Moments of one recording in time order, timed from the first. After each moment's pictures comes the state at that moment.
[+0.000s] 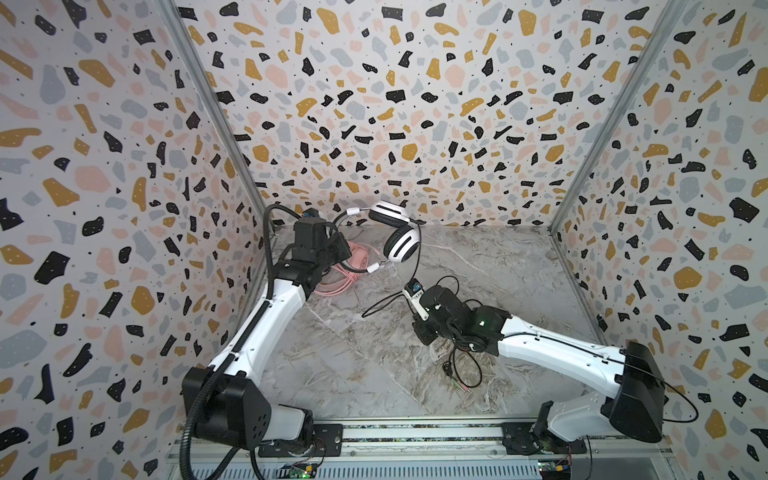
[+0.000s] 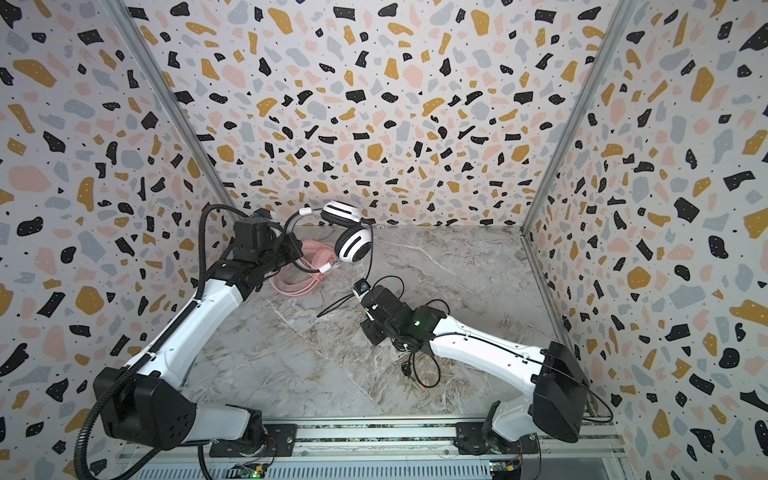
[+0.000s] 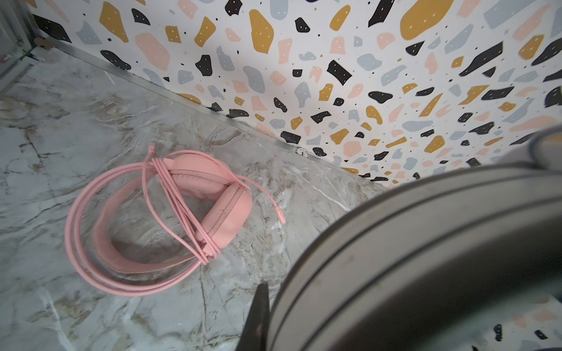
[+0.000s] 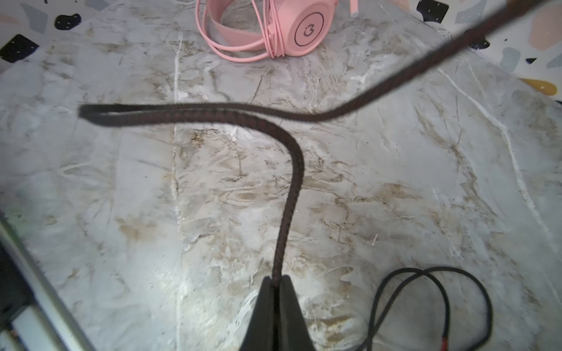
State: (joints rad) left arm -0.23 1.38 1.28 -0.43 0.04 -0.54; right arm 1.03 1.40 1.22 -0.57 0.20 0.17
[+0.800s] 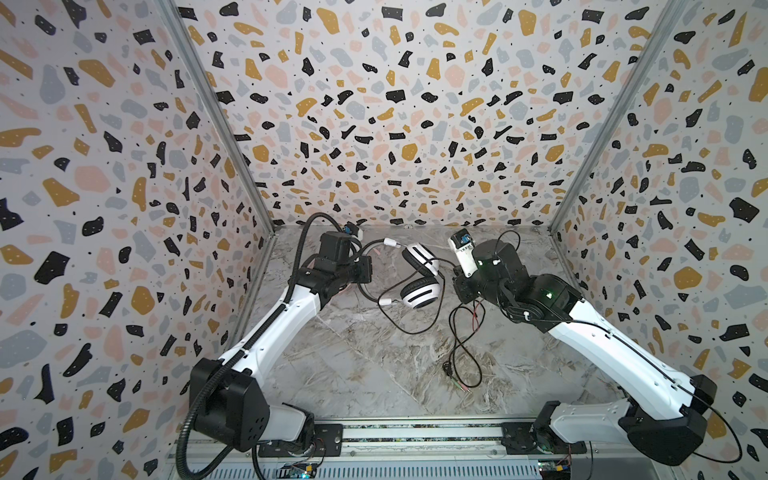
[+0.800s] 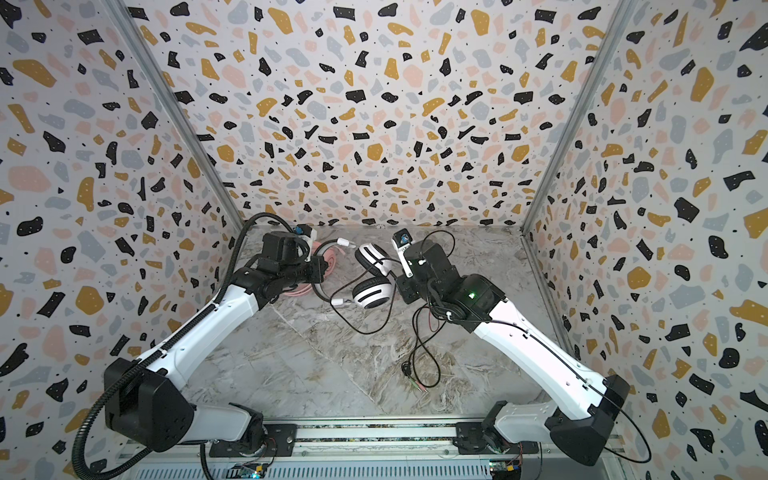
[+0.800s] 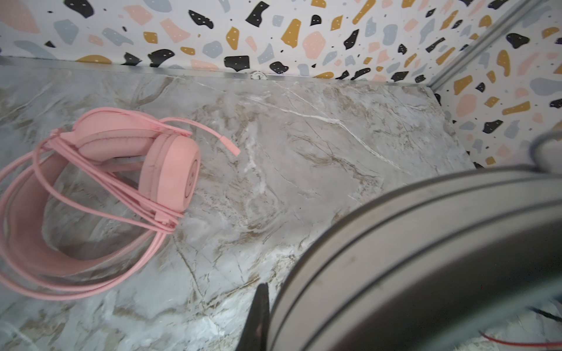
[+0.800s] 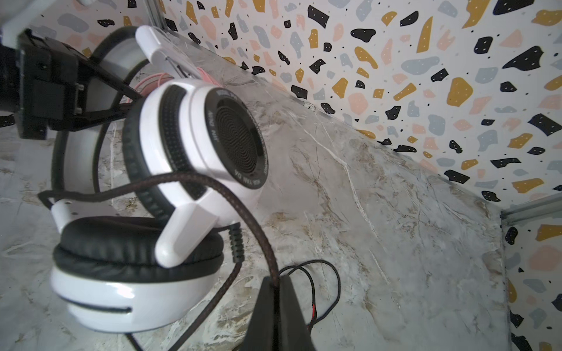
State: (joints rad) left arm -0.34 1.39 1.18 -0.44 0.17 -0.28; right arm 0.82 1.26 1.43 -0.78 0.29 0.06
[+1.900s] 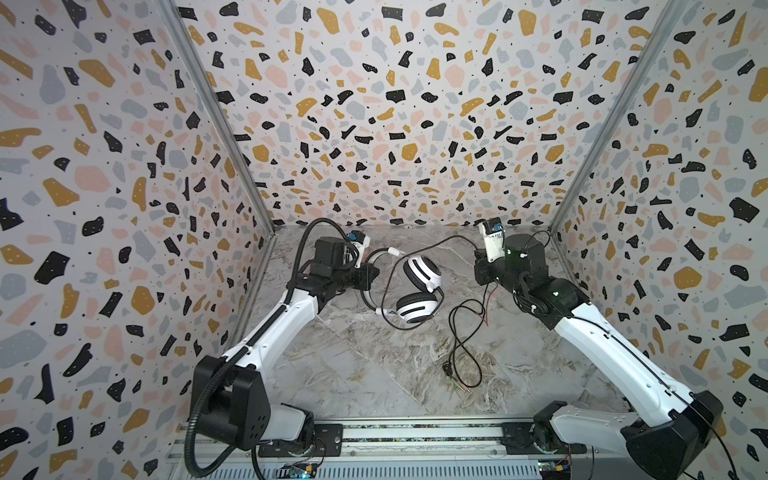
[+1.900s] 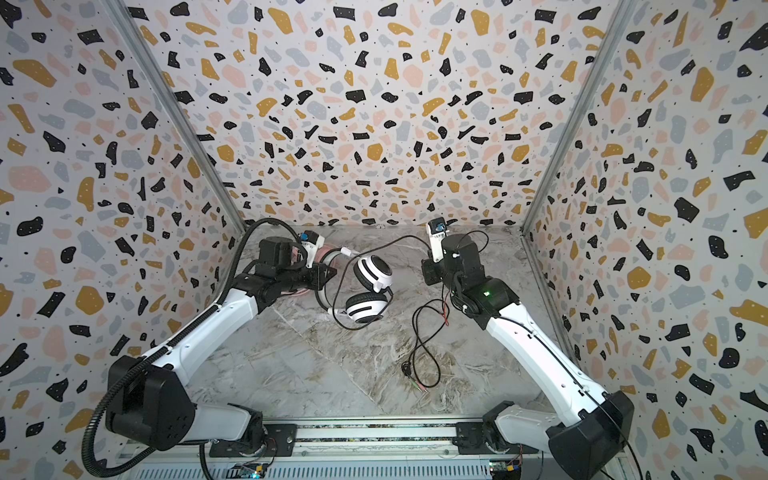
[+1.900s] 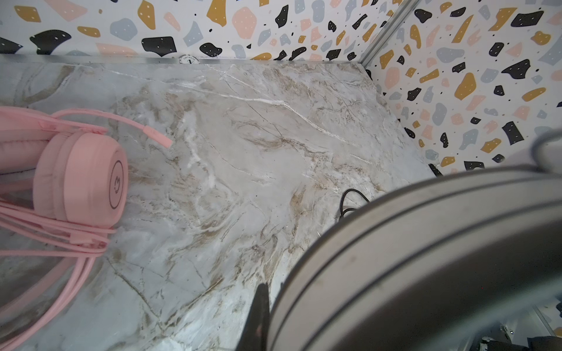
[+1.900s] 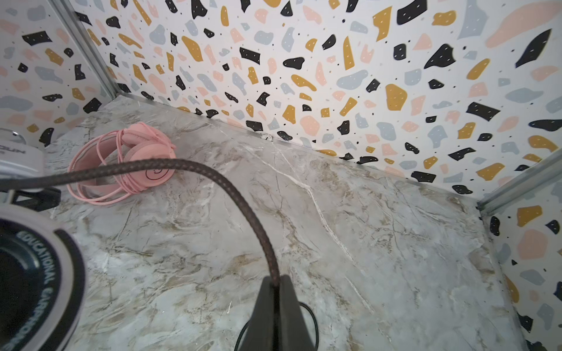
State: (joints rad) left arm -0.28 1.38 1.09 -0.33 0.46 -0.20; right arm 0.55 1.22 1.21 -0.43 0.16 0.03
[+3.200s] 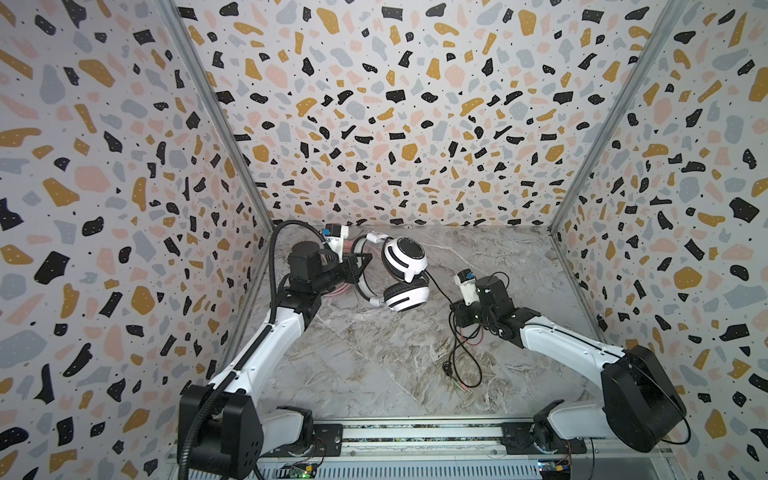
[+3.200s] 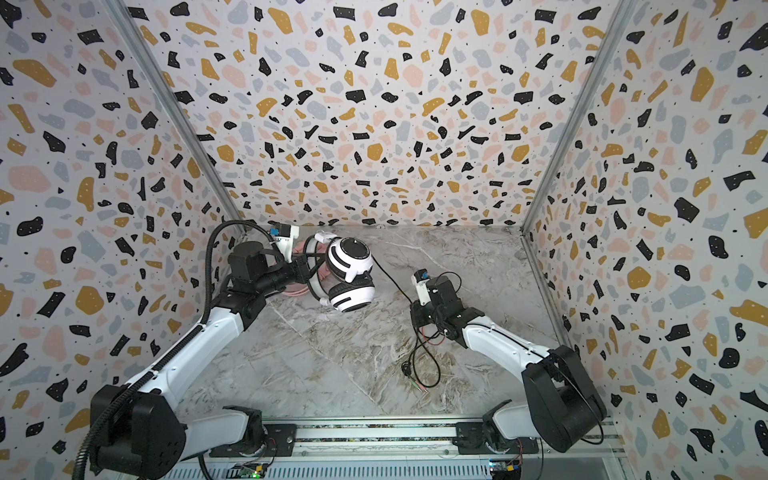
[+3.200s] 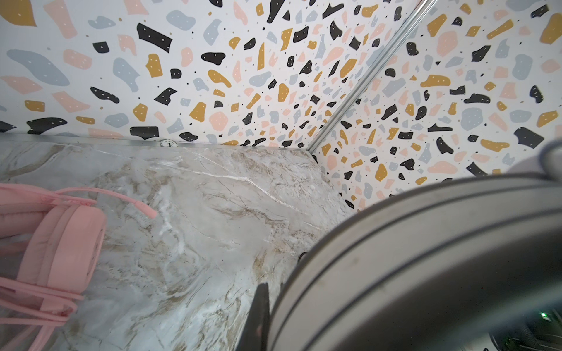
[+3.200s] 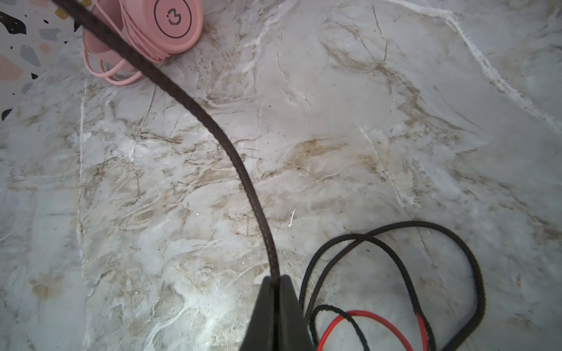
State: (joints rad) left arm -0.18 1.24 0.92 0.07 0.62 -0.43; right arm 0.54 1.37 0.75 -0.08 -0.16 0.20
